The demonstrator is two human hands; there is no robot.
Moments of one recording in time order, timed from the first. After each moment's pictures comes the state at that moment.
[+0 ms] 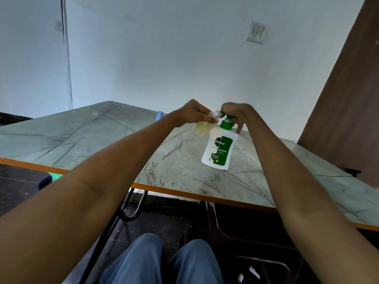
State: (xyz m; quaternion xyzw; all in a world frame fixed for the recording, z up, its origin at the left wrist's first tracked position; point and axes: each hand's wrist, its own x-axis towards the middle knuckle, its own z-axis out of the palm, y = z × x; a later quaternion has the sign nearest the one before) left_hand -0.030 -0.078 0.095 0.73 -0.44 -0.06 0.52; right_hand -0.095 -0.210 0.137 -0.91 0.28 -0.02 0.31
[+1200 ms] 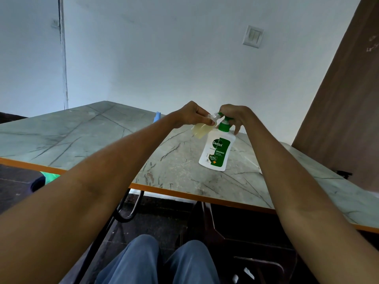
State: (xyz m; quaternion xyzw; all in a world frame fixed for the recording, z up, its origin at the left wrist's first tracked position) left_hand -0.029 -0.078 0.096 0.73 -0.45 -0.06 0.51; right_hand -0.101 -0.206 0.142 -0.91 0.28 -0.03 0.30
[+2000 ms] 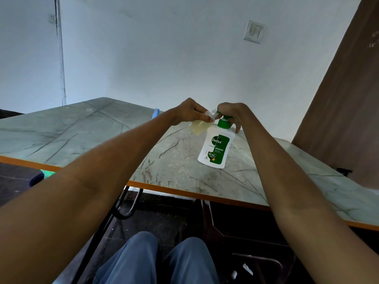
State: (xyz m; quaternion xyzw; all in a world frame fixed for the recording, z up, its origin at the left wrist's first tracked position) left_hand -0.025 -0.080 0.094 0.74 -0.44 -0.06 0.51; right_hand -0.103 -0.199 0.141 -0.91 0.28 -0.02 0.29
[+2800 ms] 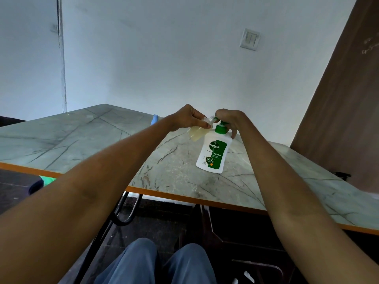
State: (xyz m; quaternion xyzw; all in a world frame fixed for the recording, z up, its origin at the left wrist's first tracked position) left_hand -0.028 -0.079 0.094 0.74 -0.44 -0.05 0.50; right_hand -0.108 -0.201 0.137 -0.91 0.28 -0.04 0.31
